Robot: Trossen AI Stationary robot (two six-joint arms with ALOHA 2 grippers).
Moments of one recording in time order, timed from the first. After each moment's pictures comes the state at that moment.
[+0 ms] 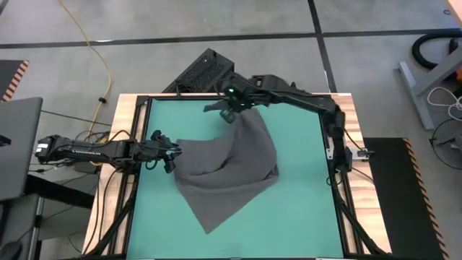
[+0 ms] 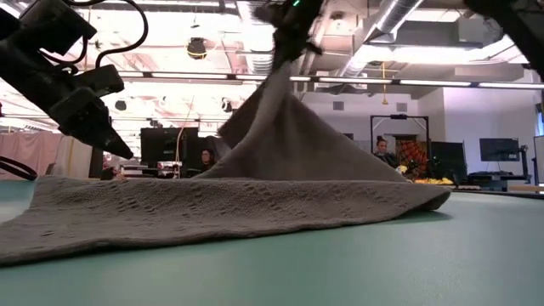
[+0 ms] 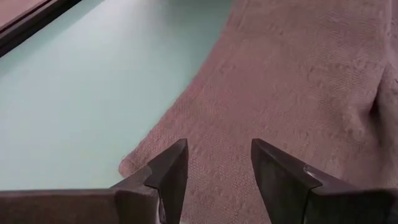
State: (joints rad) left arm 0.03 0.53 0.19 -0.30 -0.39 -0.27; right arm -0.25 1.98 2.22 -1.16 0.29 0.30
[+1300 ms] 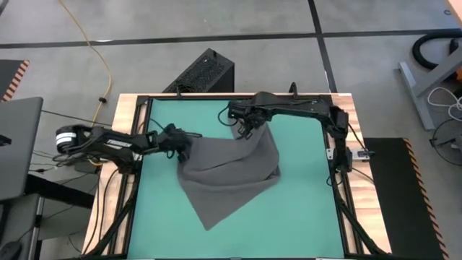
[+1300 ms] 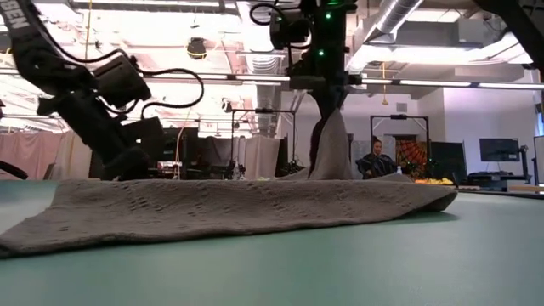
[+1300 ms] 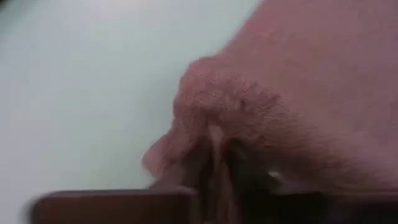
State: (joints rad) left arm 0.36 1.30 0.20 0.20 -0.13 -0.04; right arm -0.25 1.95 1.84 -1.34 0.39 0.43
